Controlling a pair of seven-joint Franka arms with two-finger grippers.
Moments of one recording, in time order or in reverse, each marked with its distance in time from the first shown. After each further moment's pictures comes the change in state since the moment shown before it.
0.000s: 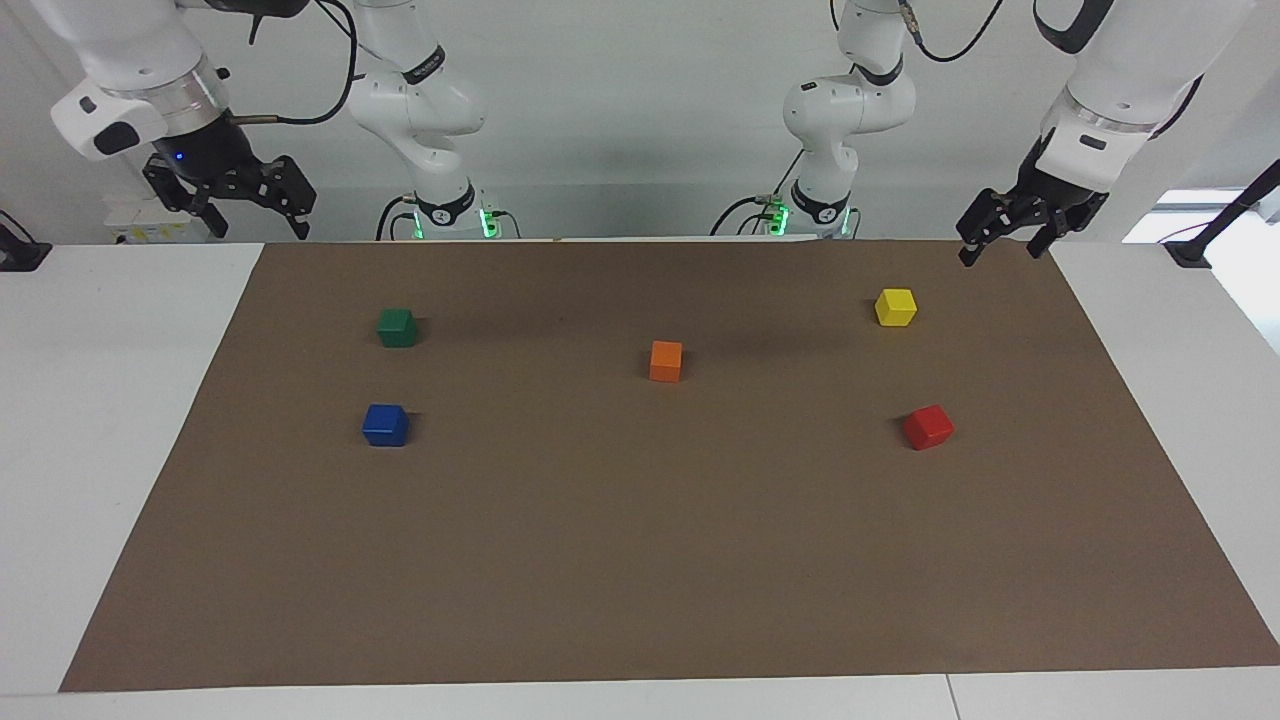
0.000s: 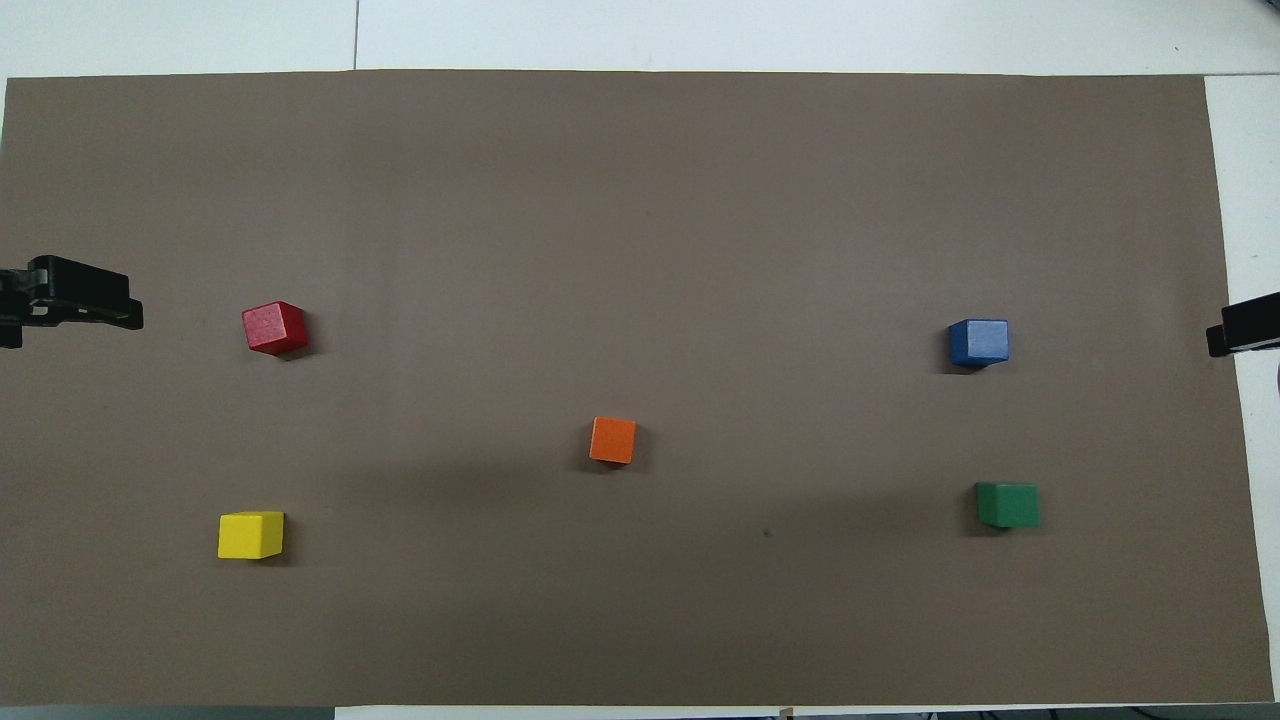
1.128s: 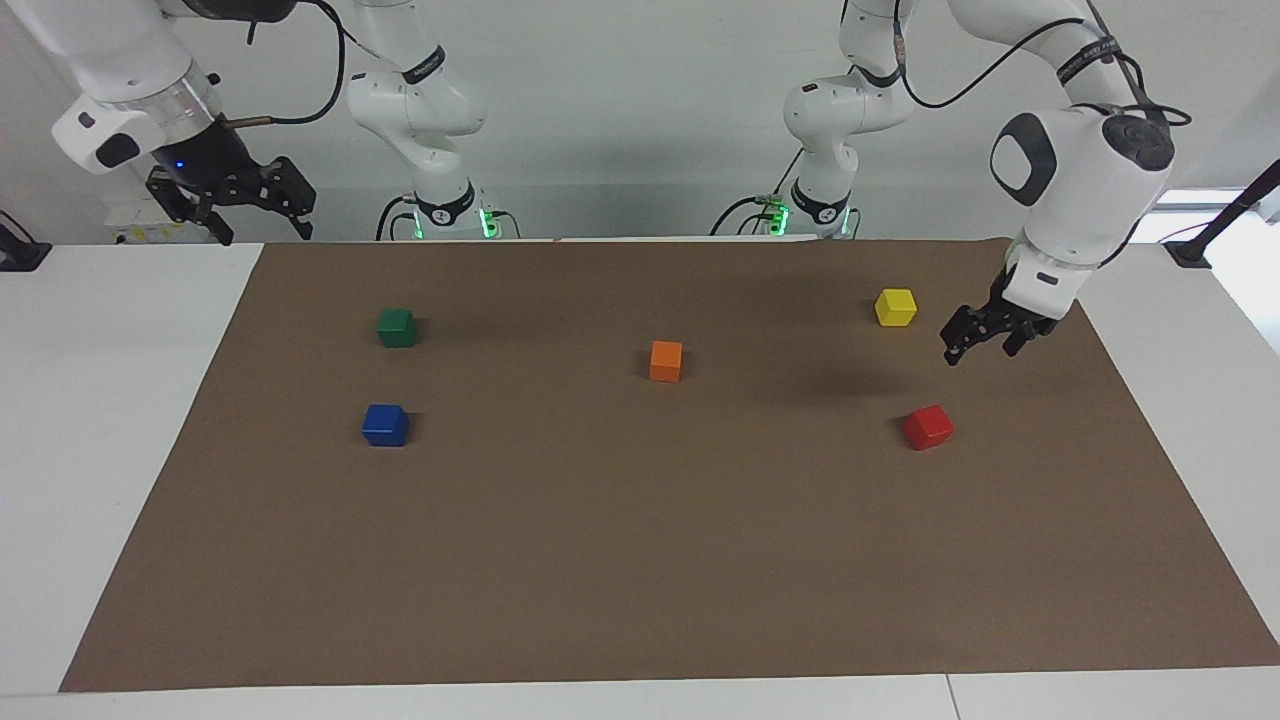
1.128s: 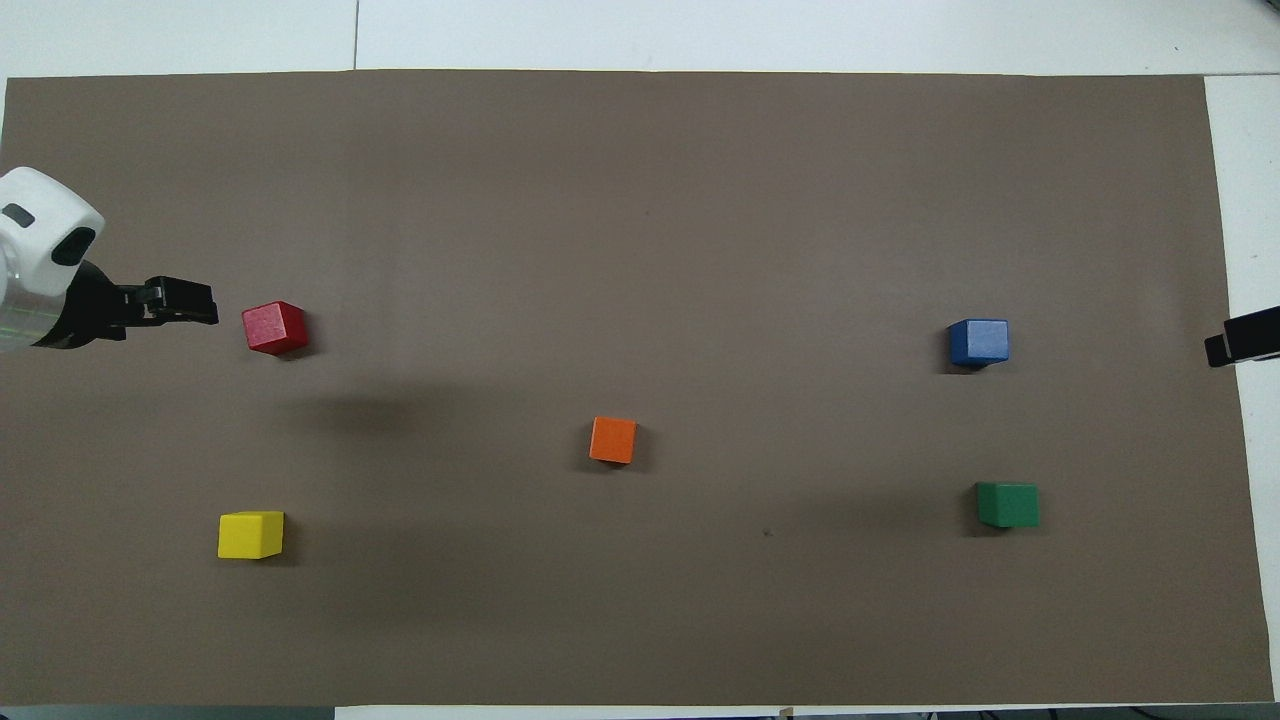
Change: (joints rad) left arm 0.052 0.091 0.013 -0.383 0.000 0.547 0.050; right arm -0.034 -0.021 -0.008 -0.074 0.124 0.034 -0.096
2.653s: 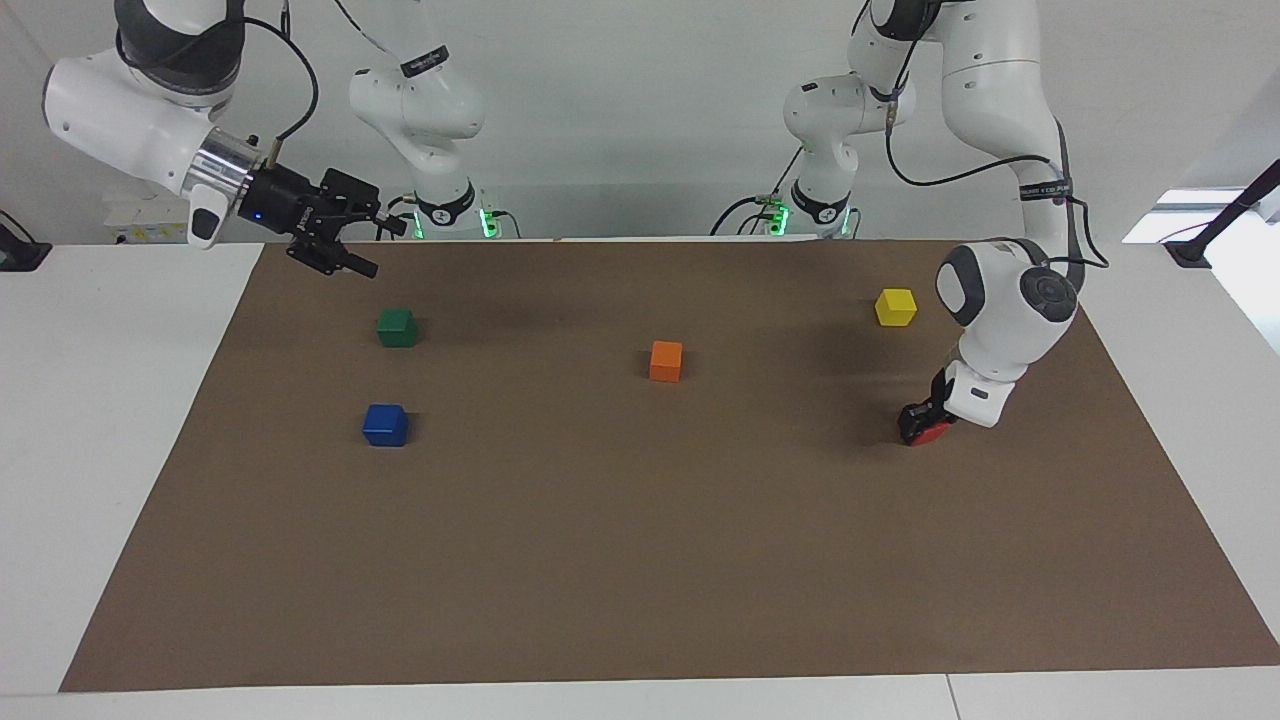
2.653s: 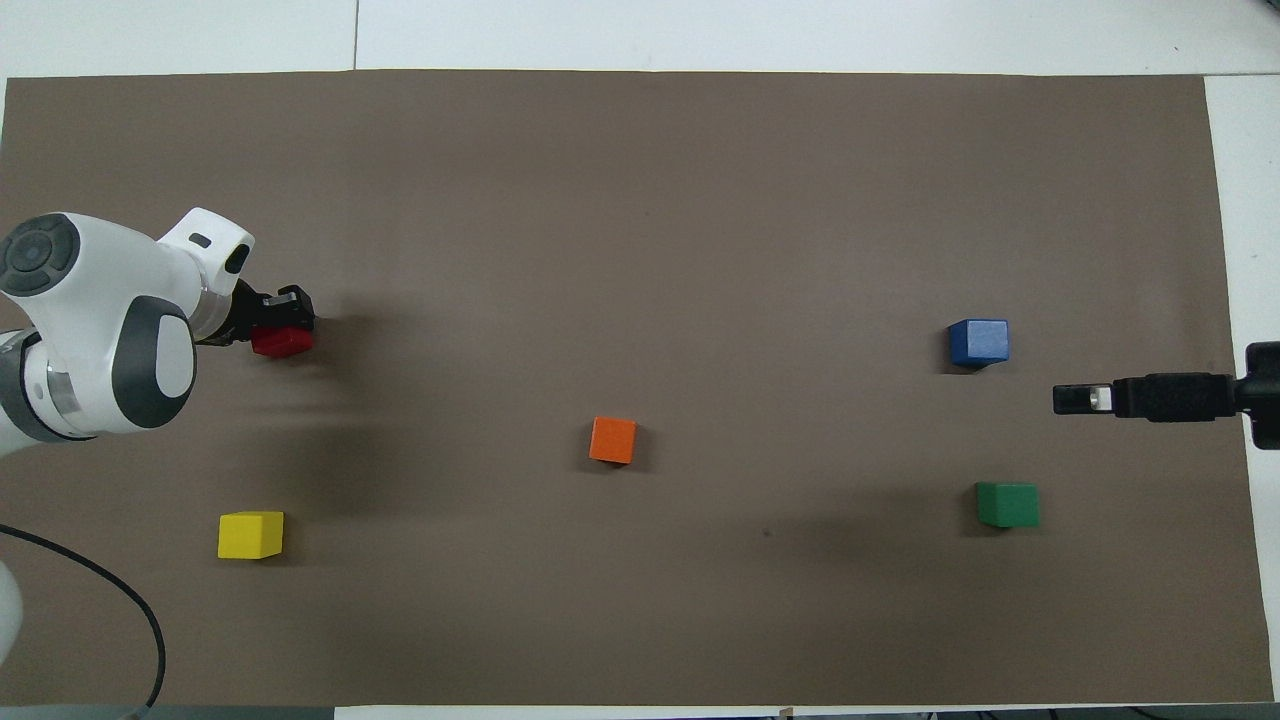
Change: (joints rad) left arm -0.033 0.231 -0.015 -0.023 0.003 0.147 -0.191; right arm -0.147 -0.142 -0.003 -0.485 0.821 0.145 -0.297
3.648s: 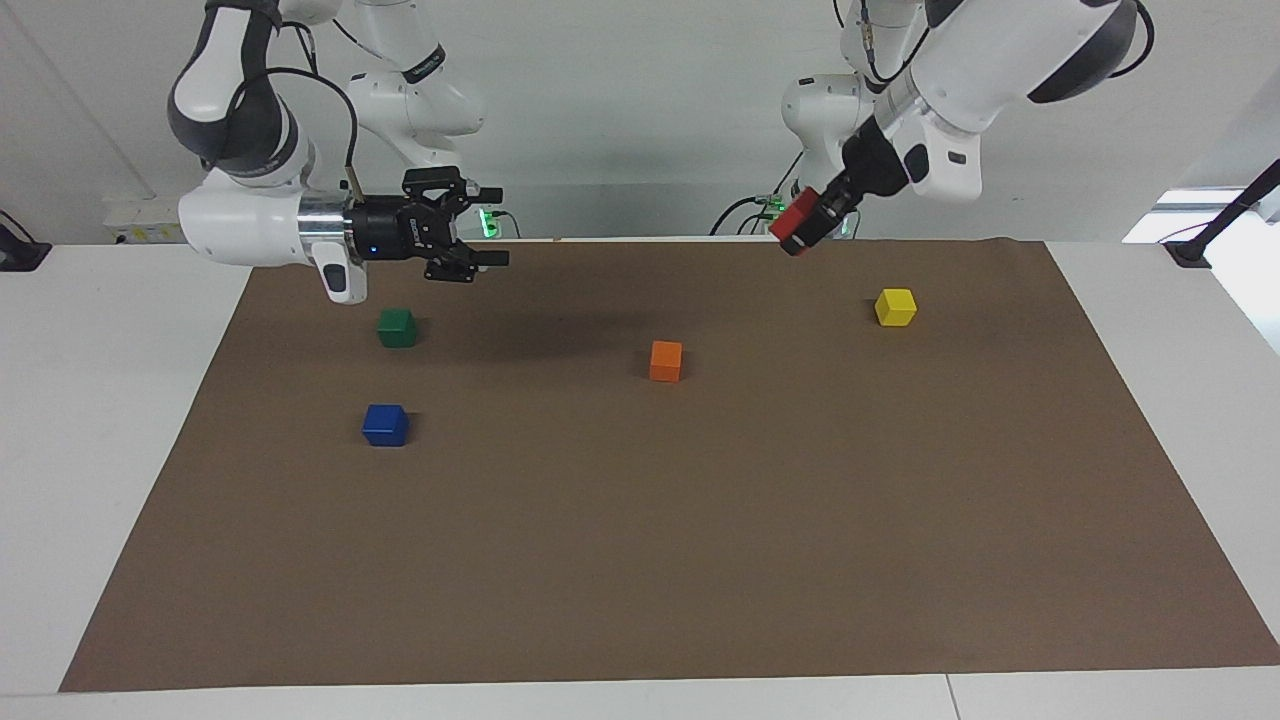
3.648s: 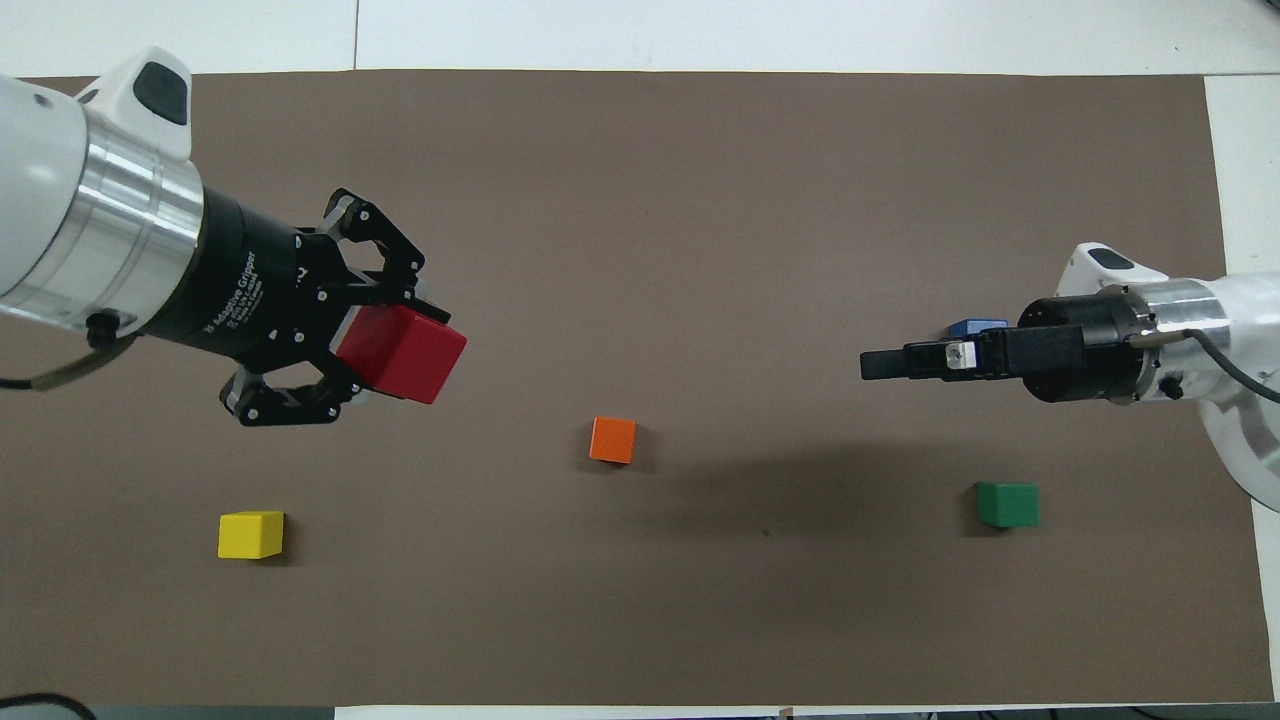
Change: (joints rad) left arm -0.190 -0.227 -0.133 0.616 -0.461 -0.802 -1.151; right arm 0.168 0.194 0.018 -0.050 0.616 -0.175 -0.162
